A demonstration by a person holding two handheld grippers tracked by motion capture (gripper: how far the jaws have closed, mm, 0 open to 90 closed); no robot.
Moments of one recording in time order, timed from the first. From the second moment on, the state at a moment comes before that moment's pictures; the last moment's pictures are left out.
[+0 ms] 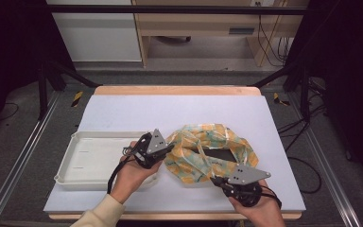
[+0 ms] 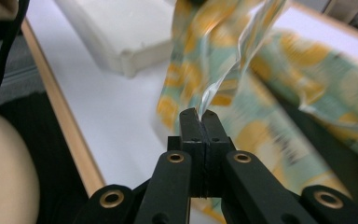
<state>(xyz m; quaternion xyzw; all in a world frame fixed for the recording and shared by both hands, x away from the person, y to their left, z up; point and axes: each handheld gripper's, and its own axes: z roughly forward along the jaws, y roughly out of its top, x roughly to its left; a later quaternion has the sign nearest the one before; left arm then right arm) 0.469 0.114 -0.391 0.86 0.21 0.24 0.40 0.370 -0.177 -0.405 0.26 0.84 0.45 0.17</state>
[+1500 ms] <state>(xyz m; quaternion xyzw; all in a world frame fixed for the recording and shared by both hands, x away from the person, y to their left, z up) 0.426 0.139 -0.372 0.83 0.17 0.24 0.47 0.435 -0.189 -0.390 0.27 0.87 0.38 0.17</state>
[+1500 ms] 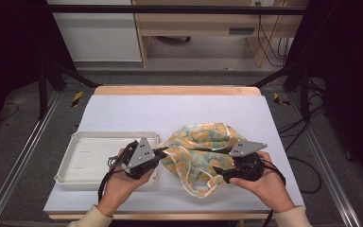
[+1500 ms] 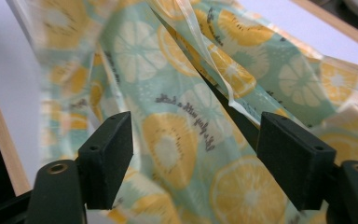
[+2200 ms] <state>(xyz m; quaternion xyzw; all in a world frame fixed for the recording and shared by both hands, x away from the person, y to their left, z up) 0.417 0.157 -0.360 0.82 0.18 0.25 0.49 0.444 -0.186 -0.404 0.24 0.89 0.35 0.14</state>
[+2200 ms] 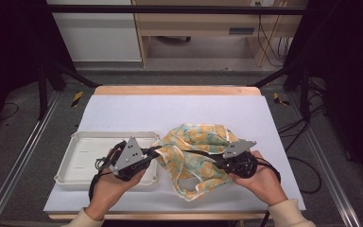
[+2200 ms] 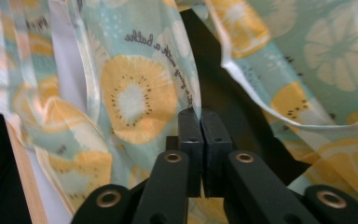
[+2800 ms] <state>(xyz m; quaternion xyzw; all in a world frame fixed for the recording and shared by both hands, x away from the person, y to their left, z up) 0.430 0.178 -0.383 0.84 0.24 0.24 0.43 0.442 -0.202 -0.397 0.31 0.85 0.37 0.22</state>
